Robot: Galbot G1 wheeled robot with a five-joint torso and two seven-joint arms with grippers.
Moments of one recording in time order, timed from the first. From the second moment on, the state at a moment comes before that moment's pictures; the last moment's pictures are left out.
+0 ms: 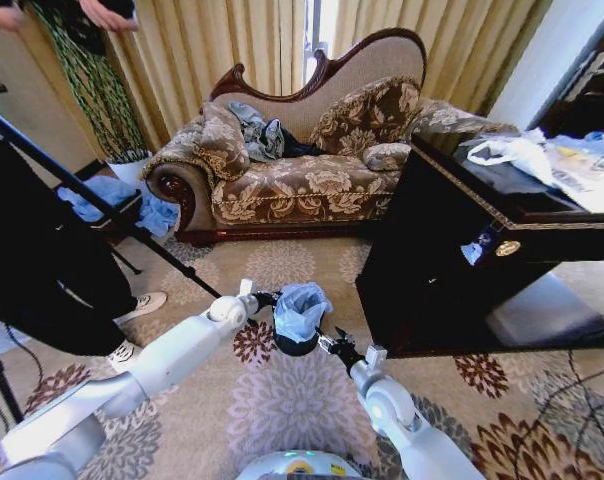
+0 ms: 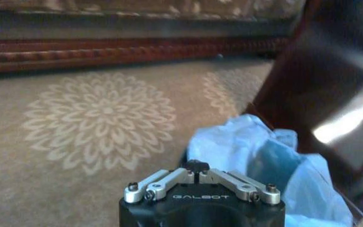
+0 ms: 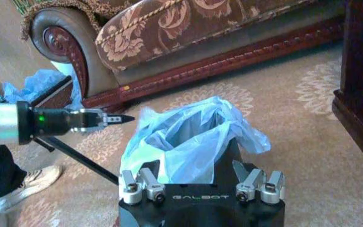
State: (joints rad) left arm 0.52 -0.91 0.29 -1.40 -0.99 0.38 -0.01; right arm -1.24 1.13 0.08 1.88 0.73 -0.24 0.20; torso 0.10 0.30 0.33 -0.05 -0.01
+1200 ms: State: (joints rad) left arm 0.47 -0.96 0.40 -1.35 -0.88 0.35 0.03; right arm -1.23 1.12 0.06 1.87 0.72 -0.17 0.17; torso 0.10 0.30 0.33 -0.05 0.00
